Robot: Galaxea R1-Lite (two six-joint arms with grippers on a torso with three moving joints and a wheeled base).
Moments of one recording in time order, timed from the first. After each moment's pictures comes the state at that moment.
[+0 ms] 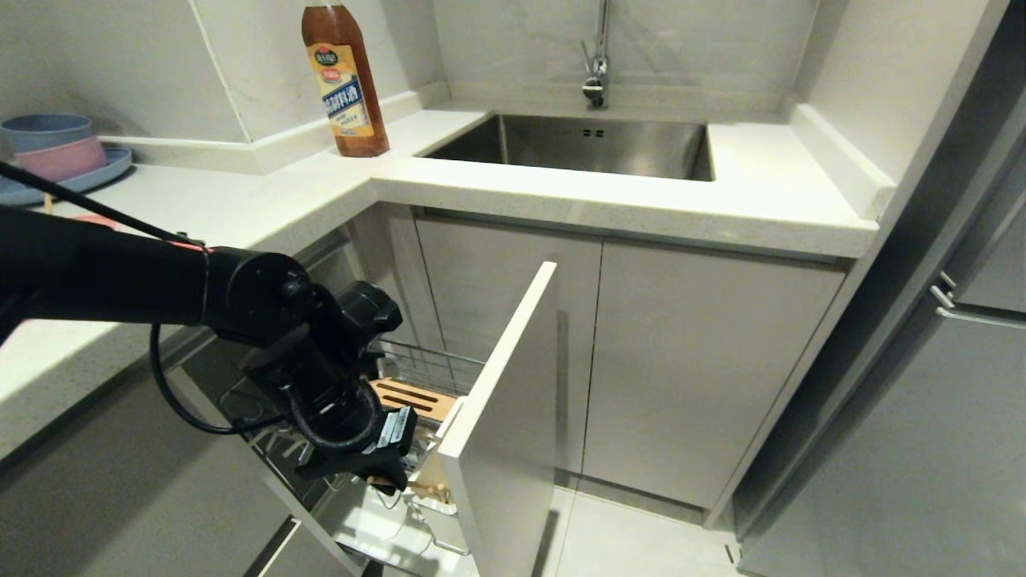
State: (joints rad) left arm -0.35 1.91 -1.36 0.86 -0.21 -0.38; right arm 0.00 0.00 0.00 0.00 -0.02 0.02
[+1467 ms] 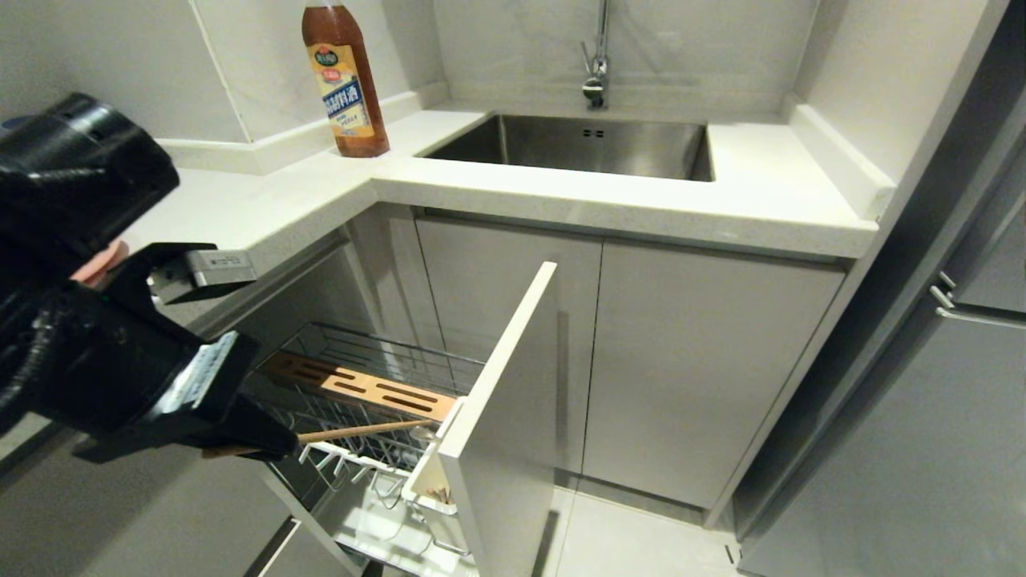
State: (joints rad) left arm -0.39 1.45 -1.55 1.19 -0.20 -0.42; right arm 0.00 0.00 0.00 0.00 -0.01 0.02
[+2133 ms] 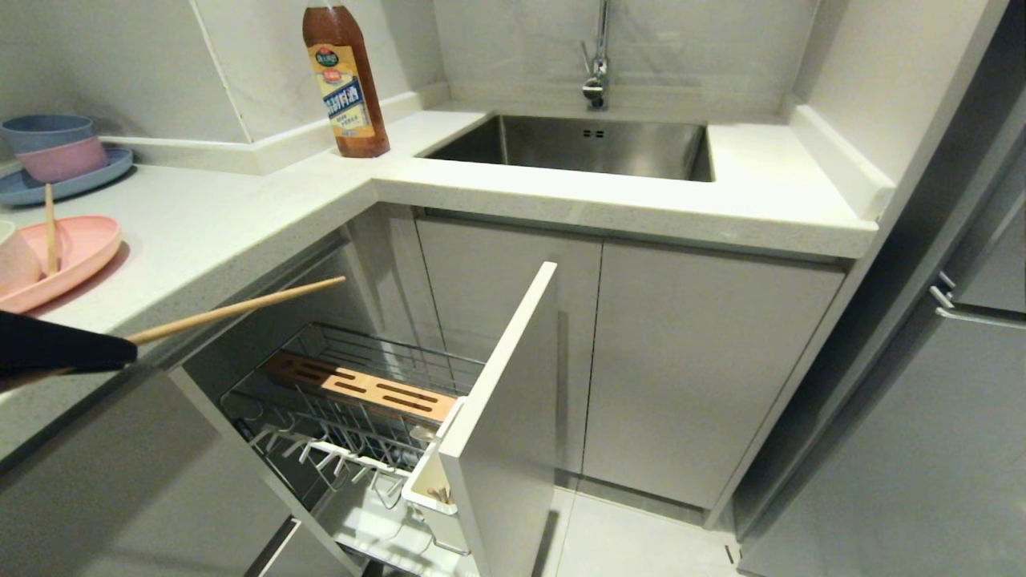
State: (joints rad) left arm -0.42 1.16 -1.60 1.08 0.04 -0.41; right arm 0.00 0.00 0.00 0.00 -0.01 0.02
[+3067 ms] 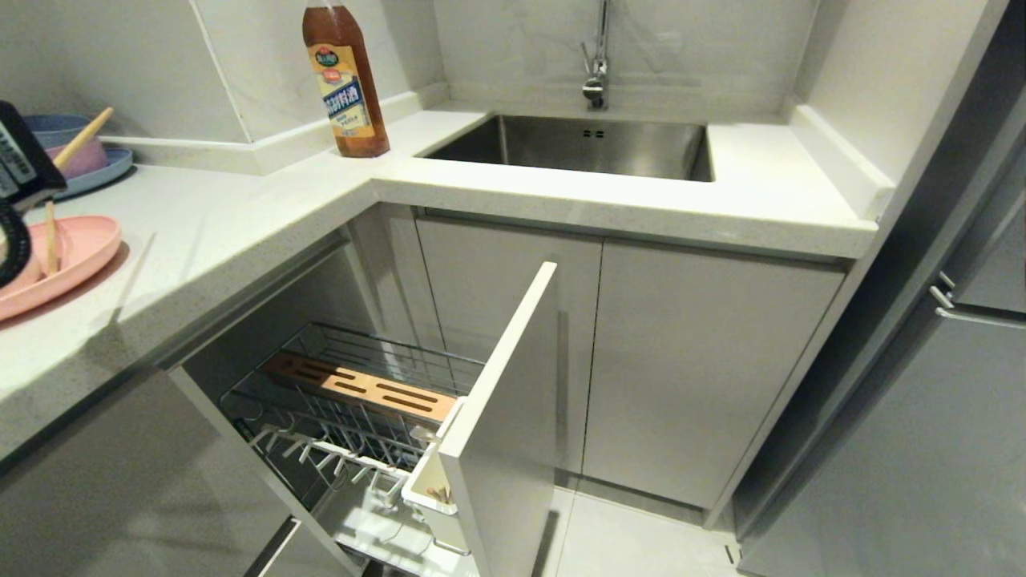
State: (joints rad) left arm -0.18 1.23 -1.40 0.41 0.54 -0.40; right arm 0.00 0.00 0.00 0.00 -0.02 0.02
